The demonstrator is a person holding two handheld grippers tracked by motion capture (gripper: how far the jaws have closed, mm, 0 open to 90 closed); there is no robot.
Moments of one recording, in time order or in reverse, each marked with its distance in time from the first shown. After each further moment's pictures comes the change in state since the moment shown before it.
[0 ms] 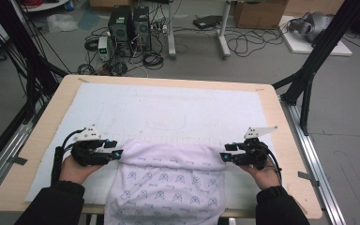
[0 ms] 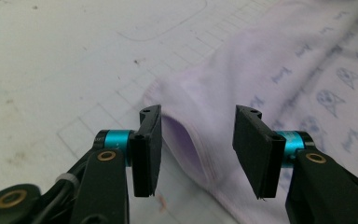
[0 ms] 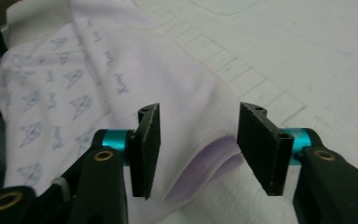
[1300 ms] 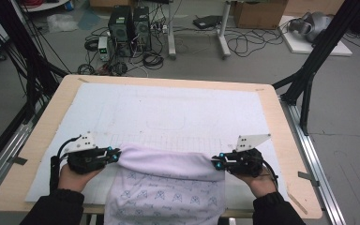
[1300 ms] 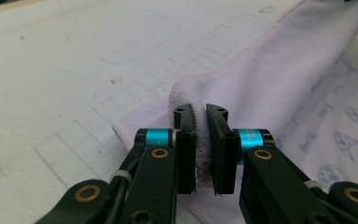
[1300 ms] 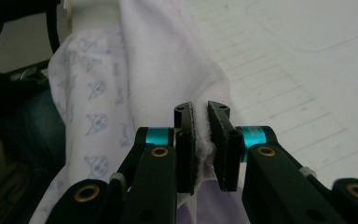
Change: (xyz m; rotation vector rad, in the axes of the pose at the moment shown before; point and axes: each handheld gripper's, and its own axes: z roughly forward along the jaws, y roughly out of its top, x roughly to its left) left arm -0.031 -0.024 -0.025 -0.114 -0.049 0.053; right arm 0.058 0.008 -0.002 -0.003 0.108 -0.218
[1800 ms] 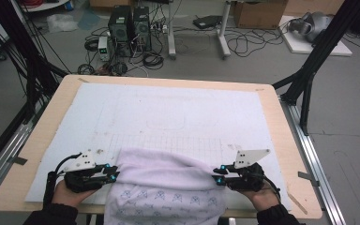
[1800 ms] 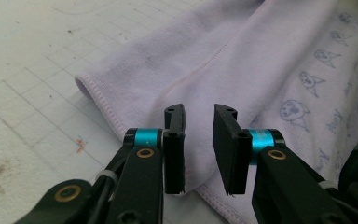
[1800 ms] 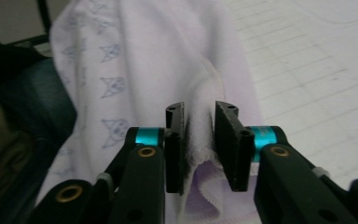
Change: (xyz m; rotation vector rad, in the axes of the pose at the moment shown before) left arm -0.019 -0.026 -0.005 0.091 -0.040 0.018; right arm 0.026 -0.022 0.001 0.055 -0.017 -0.045
